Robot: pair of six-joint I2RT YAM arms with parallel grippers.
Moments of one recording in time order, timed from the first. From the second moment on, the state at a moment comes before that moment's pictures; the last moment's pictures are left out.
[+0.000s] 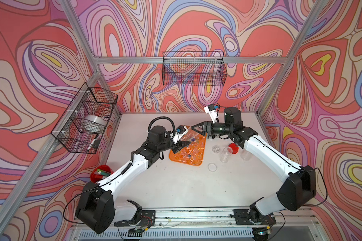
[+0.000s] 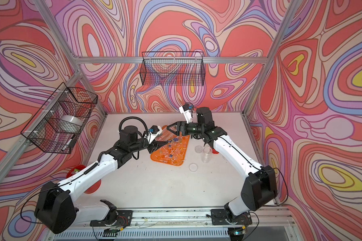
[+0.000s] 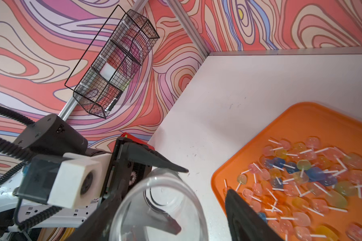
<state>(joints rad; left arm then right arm) -0.48 1.31 0.93 0.01 0.46 0.34 0.43 1.53 1.34 -0.20 -0.74 0.45</state>
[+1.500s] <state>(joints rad) -0.46 1.21 0.78 0.01 0.26 0.19 0.47 1.53 1.32 -0.48 -0.28 0.38</state>
